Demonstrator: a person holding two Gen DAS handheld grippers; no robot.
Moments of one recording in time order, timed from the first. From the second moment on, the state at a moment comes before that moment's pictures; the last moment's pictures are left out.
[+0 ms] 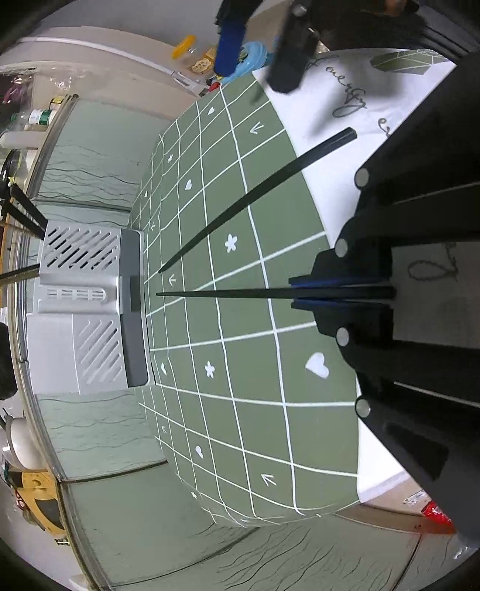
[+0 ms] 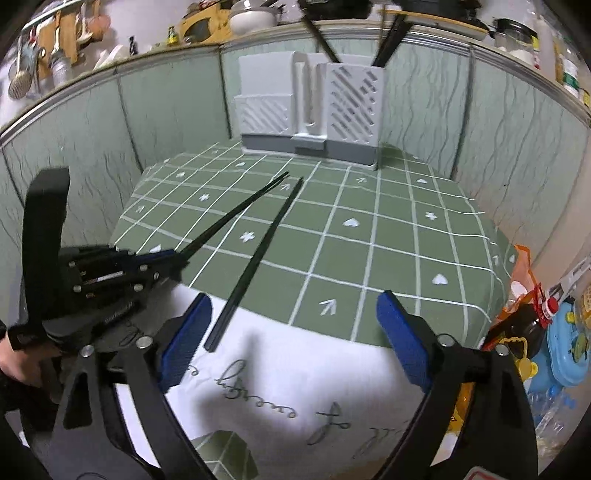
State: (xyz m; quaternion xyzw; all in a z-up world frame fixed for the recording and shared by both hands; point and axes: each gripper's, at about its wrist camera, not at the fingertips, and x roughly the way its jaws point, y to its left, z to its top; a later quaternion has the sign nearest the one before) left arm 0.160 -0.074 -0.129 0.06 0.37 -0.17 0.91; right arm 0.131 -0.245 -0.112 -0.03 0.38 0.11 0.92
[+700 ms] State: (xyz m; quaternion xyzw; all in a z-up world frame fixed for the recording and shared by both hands) left arm 0.160 -0.061 -0.132 0.03 0.36 -0.18 0.92; right arm 0.158 -0.219 -0.147 0.00 0.41 0.08 0.91
